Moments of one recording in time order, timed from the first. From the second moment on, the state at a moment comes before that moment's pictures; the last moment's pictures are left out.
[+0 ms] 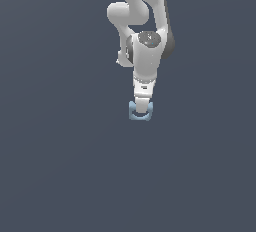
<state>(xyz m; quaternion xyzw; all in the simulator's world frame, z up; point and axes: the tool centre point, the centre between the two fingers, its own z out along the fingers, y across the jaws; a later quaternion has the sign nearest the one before) -0.081 0.063 0.146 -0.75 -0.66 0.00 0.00</state>
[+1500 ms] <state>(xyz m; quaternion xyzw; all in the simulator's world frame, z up) -0.085 0.064 0.096 -0.73 -0.68 0.00 0.00</state>
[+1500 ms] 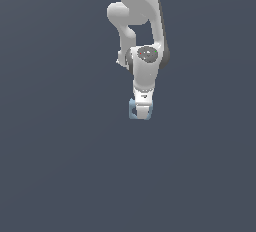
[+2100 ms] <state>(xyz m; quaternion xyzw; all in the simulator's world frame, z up) -0.084 0.066 0.099 -0.73 -0.68 0.00 0.00</state>
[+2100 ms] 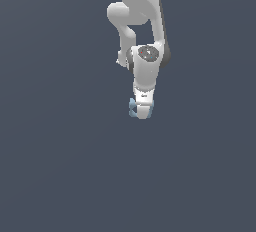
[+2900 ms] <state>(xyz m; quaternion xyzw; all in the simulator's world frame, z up) -0.058 0.109 0.188 -0.73 -0.68 0.00 0.00</state>
